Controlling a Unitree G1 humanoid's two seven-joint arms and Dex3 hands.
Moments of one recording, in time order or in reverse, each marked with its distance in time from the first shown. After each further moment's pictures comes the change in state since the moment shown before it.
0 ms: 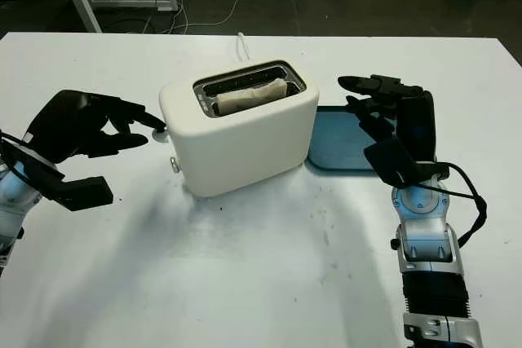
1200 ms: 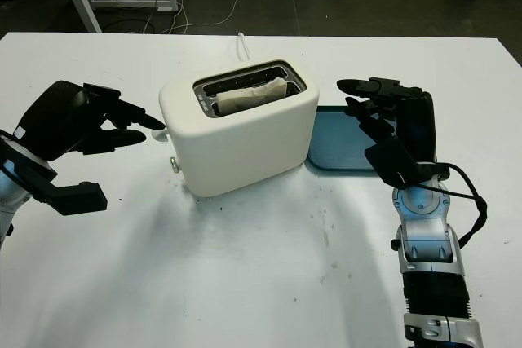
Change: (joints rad) left arm 0.017 0.038 0.013 -0.084 -0.003 -0.015 -0.020; right arm 0.004 -0.001 -0.002 0.005 0.002 0.000 0.006
